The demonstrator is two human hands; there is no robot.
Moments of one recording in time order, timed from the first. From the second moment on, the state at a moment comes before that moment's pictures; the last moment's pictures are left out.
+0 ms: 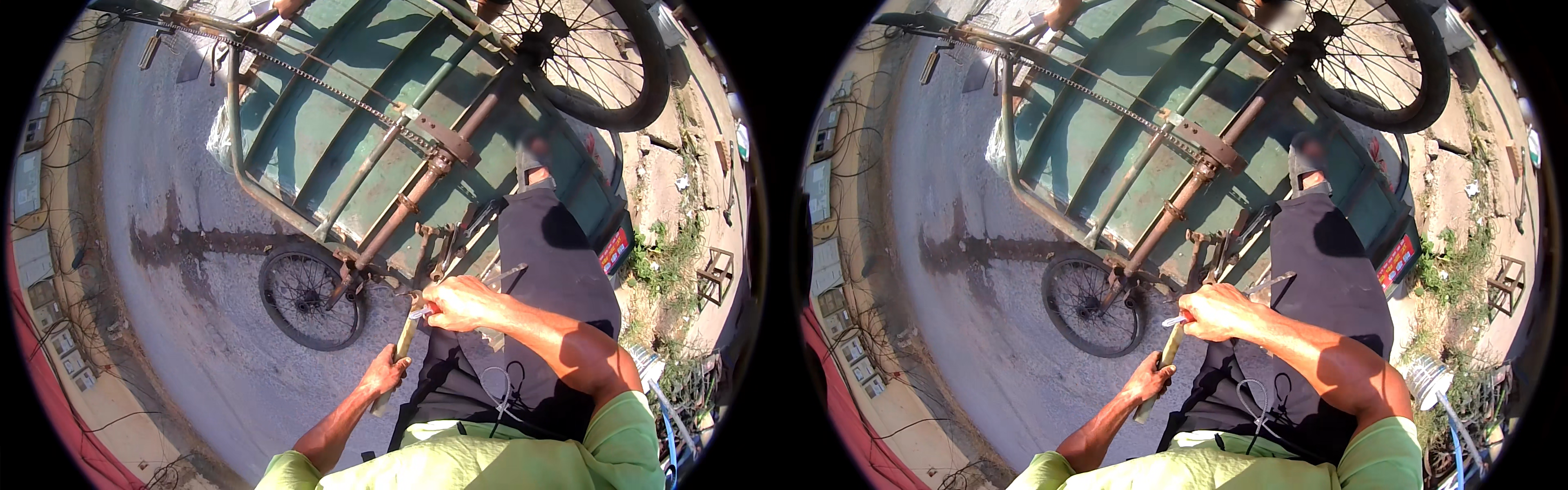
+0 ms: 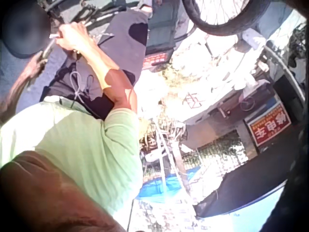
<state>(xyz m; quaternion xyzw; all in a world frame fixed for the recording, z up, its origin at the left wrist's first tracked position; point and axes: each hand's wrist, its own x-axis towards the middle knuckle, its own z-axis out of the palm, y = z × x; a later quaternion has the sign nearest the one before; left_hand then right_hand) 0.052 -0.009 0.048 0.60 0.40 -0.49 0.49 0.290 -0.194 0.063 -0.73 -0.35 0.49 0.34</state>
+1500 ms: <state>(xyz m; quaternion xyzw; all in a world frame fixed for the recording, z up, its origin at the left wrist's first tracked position) 0.105 -0.069 -0.187 0.68 0.42 -0.38 0.47 0.245 -0.182 0.036 -0.68 -0.37 0.58 0.24</state>
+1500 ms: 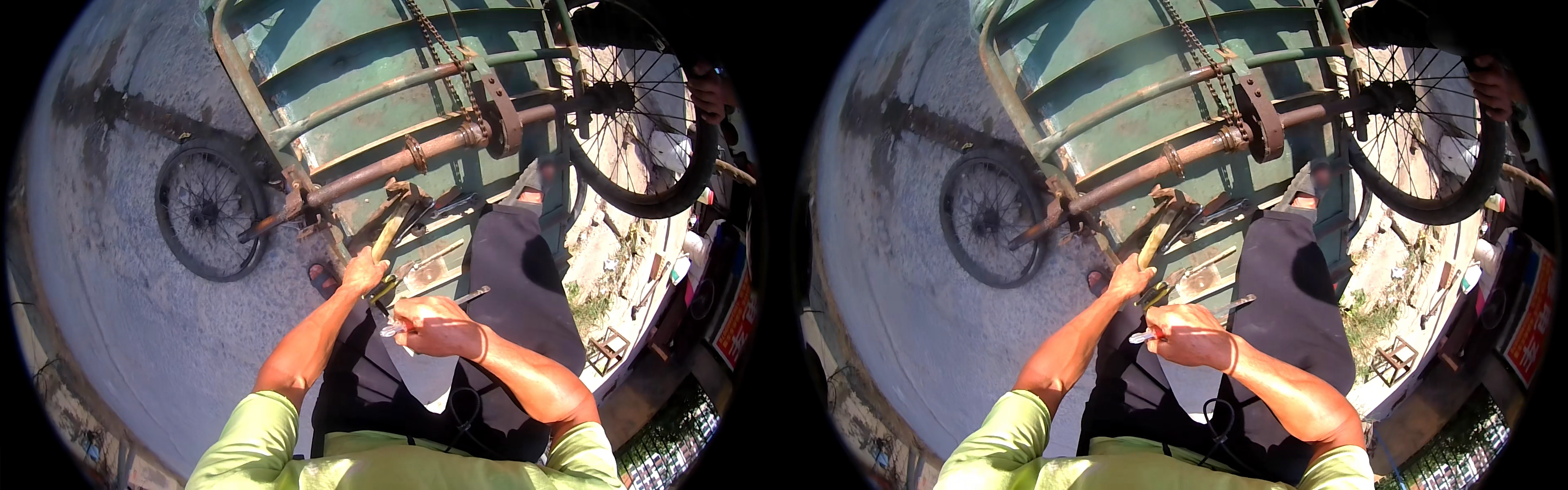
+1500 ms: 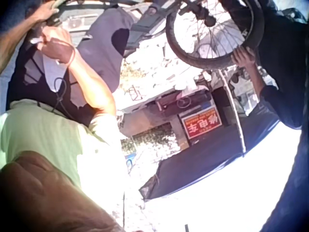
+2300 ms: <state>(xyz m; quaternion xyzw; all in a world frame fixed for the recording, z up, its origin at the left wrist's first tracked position) 0.101 -0.089 -0.159 0.81 0.36 -0.22 0.40 0.237 -0.190 0.031 -0.68 -0.39 0.55 0.29</state>
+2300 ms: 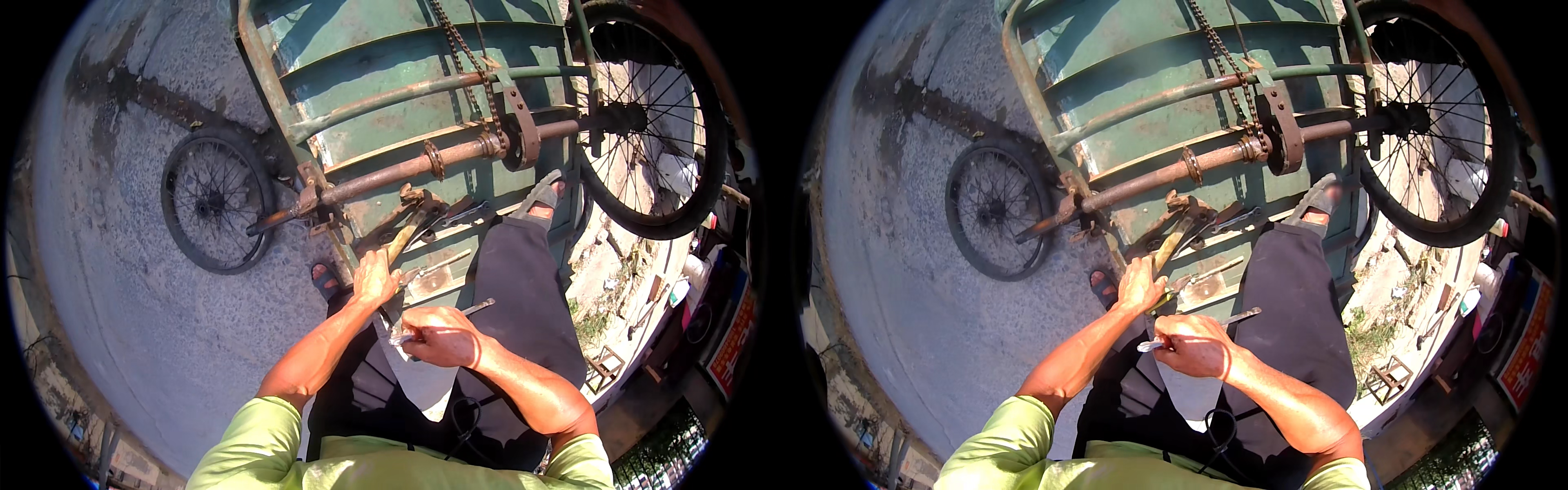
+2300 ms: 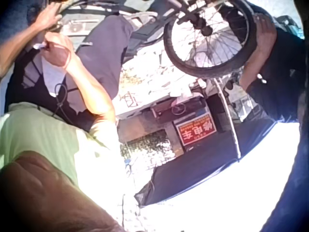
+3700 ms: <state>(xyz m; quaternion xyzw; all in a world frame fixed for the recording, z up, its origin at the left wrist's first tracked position) 0.255 0.039 -0.118 0.91 0.23 -0.22 0.27 0.252 -0.185 0.035 -0.69 -0.38 0.56 0.27</state>
